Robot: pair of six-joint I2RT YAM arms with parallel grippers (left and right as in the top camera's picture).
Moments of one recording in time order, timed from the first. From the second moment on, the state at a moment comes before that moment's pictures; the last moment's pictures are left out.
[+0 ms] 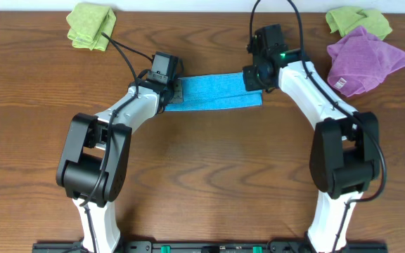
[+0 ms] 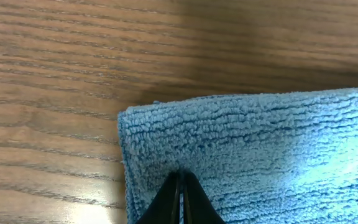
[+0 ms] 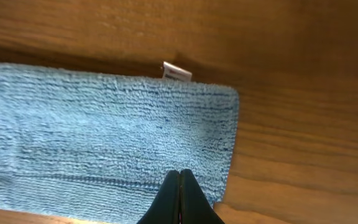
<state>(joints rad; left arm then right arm) -0.32 2.03 1.28 -0.29 -0.05 -0.35 0.26 2.10 1.61 -0.69 -0.01 0.10</state>
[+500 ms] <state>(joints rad) -0.32 2.03 1.28 -0.30 -0.05 -0.35 0.26 2.18 1.61 -0.77 -0.01 0.10</state>
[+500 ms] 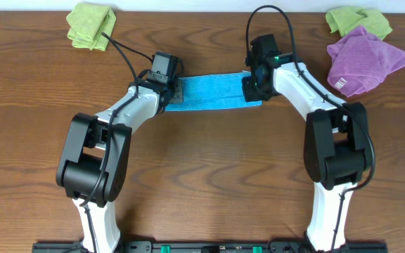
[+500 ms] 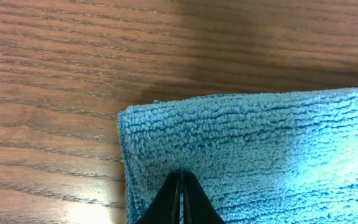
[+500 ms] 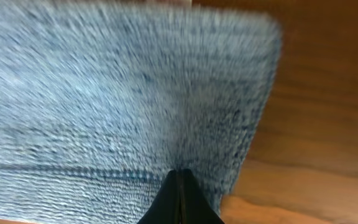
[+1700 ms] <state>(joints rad) -0.32 2.03 1.28 -0.39 -0.05 -0.37 0.26 1.96 1.62 -0.94 -0.05 0.12</state>
